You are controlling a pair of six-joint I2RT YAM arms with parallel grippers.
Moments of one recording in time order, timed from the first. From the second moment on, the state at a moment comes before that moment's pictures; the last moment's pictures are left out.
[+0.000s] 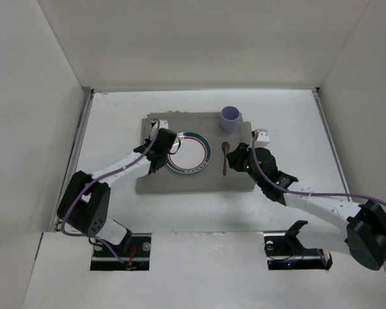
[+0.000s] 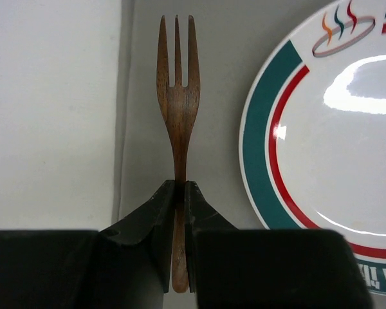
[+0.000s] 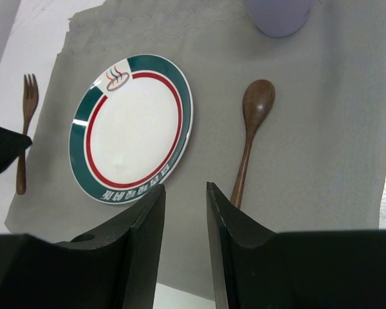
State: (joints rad) left arm -0.54 1.46 0.88 -0.33 -0.57 -0.35; right arm 0.70 1.14 0.57 0.22 0.31 0.60
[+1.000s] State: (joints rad) left arm -0.58 1.66 0.89 -0.28 -0.67 -0.28; right arm 0.66 1.14 0.54 0.25 0.34 0.61
